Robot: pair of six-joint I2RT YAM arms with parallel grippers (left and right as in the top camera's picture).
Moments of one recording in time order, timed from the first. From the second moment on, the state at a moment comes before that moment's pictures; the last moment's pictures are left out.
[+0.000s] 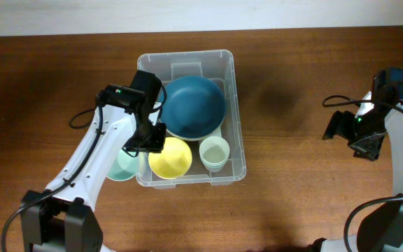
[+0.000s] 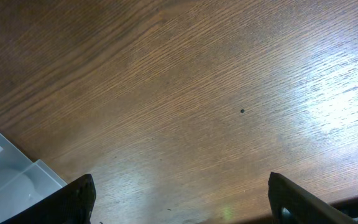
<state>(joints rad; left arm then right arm) -0.30 1.70 1.42 -1.27 0.03 -0.19 -0.33 1.63 1.42 -1.34 -0.12 0.22</state>
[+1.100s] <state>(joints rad) 0.32 1.72 1.09 -0.98 0.17 -0.12 -0.33 1.63 1.42 -1.33 -0.12 0.22</state>
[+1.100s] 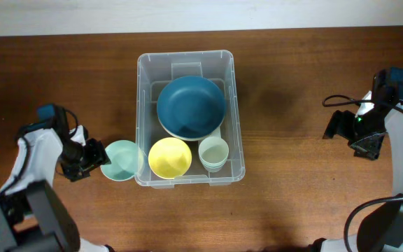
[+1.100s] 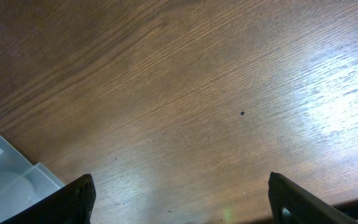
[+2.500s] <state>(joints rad) -0.15 1.48 1.51 -1.28 0.10 -0.11 -0.33 1.63 1.42 -1.33 -0.12 0.22</state>
